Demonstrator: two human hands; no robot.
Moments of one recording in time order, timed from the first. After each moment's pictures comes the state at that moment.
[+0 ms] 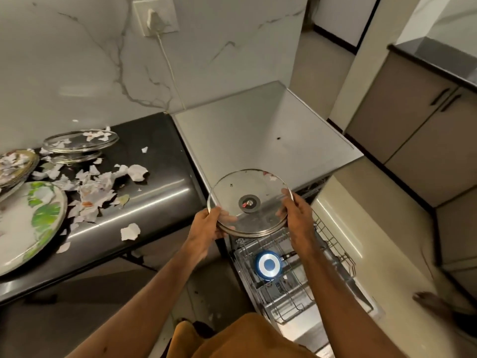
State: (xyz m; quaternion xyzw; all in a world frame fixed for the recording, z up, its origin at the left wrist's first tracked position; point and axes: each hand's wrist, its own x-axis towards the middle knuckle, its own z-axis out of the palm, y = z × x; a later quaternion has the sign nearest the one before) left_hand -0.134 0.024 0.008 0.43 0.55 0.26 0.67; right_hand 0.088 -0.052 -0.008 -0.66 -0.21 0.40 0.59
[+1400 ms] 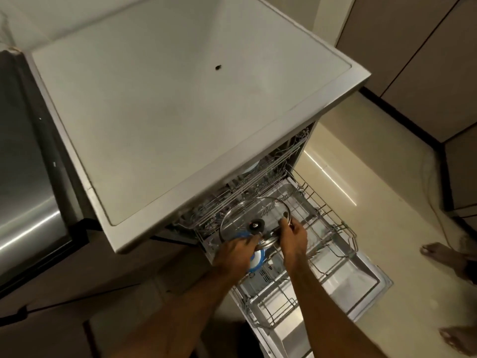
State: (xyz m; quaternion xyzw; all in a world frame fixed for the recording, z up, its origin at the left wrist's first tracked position) left_hand 0.055 0.006 -0.316 0.90 0.31 -0.21 0.23; right_hand 0.202 -0.071 -0.332 -0.73 0.03 0.40 0.55
